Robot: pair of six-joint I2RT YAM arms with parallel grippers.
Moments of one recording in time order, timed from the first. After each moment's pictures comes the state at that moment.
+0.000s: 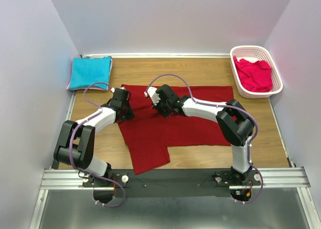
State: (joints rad) left arm -0.27 1.49 0.76 -0.24 -0.01 -0.57; right arm 0.83 1.98 1.34 -0.21 -0.02 -0.20
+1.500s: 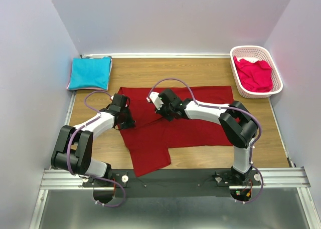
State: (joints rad) left arm -0.28 1.43 0.68 -0.31 0.11 -0.65; right arm 0.83 1.93 1.25 -0.24 0.00 -0.27
